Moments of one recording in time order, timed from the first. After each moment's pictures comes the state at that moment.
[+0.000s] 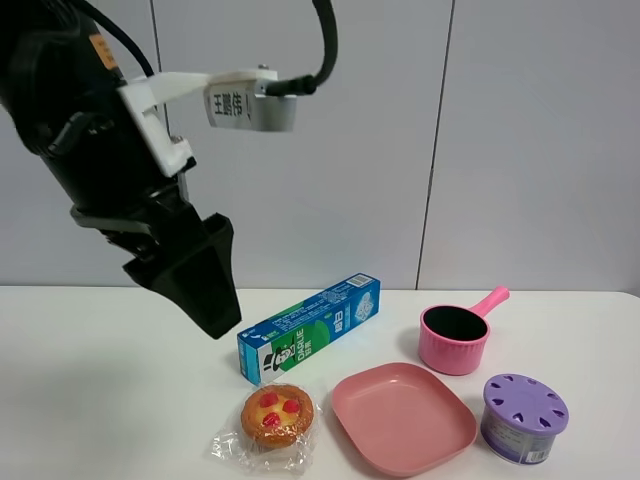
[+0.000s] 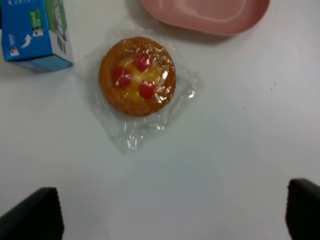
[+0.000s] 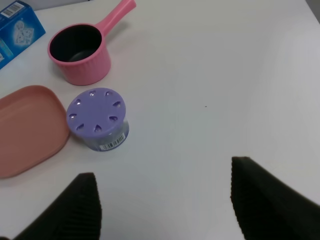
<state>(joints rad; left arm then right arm) -0.66 1.51 -1.16 -0.14 0.85 0.28 0.02 0.00 -0.49 0.04 1.06 0.03</state>
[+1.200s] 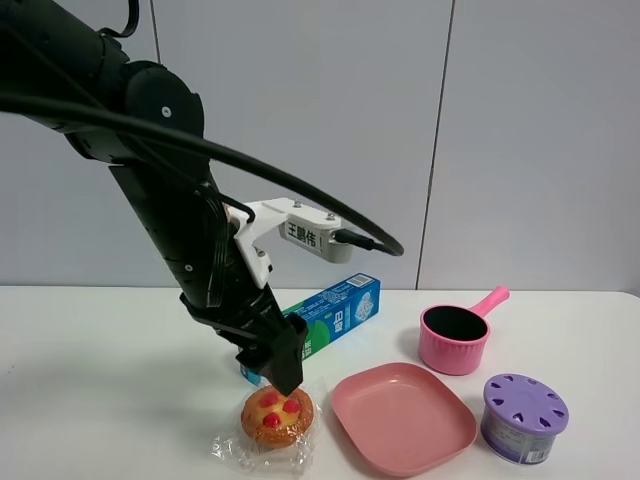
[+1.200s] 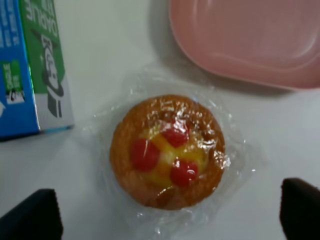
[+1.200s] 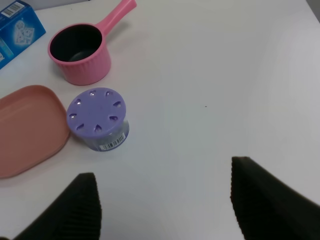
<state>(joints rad) -0.66 1.84 -1.19 -0.15 0.55 0.30 0.02 0.00 -0.49 0.04 1.06 0.03</state>
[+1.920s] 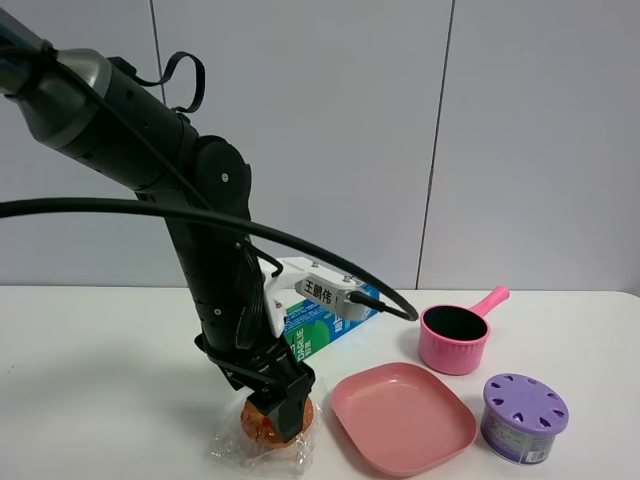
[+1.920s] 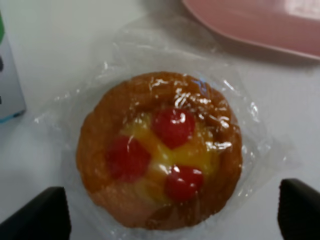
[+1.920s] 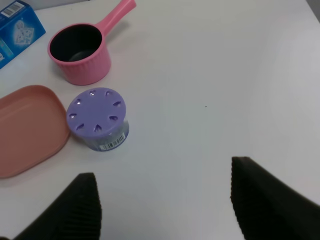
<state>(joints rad) -0.66 2.02 -1.28 -0.15 0.64 0.30 0.02 0.00 -0.49 0.04 1.06 0.03</state>
